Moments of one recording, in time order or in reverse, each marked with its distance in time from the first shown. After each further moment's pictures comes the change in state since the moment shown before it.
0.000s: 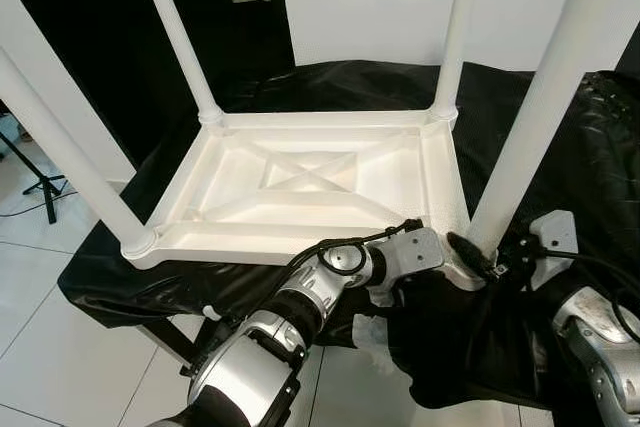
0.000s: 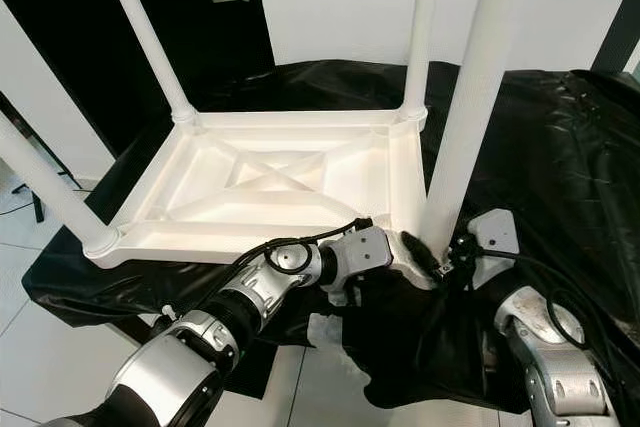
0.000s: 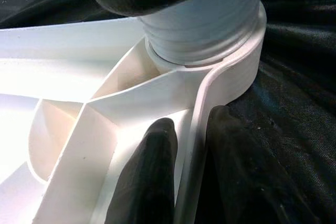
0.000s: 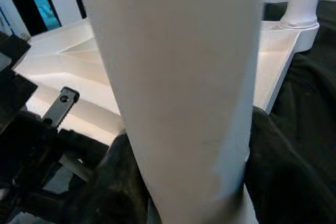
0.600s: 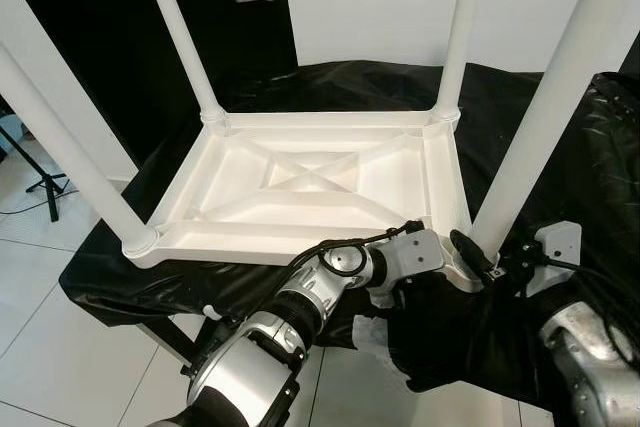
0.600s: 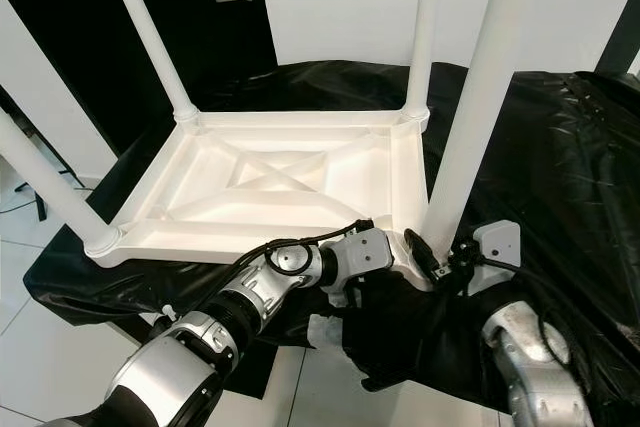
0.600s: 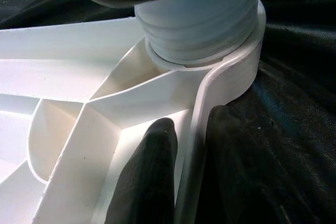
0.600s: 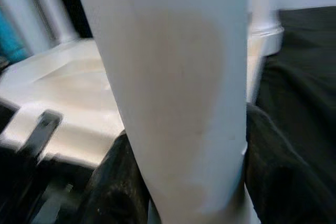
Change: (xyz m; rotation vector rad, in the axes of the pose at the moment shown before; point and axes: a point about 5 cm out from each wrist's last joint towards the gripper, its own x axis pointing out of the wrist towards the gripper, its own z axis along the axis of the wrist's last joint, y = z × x) left arm 0.000 -0.001 0.000 0.005 -0.001 -0.002; right arm -0.002 0.018 -0.008 0.094 -0.060 -0.331
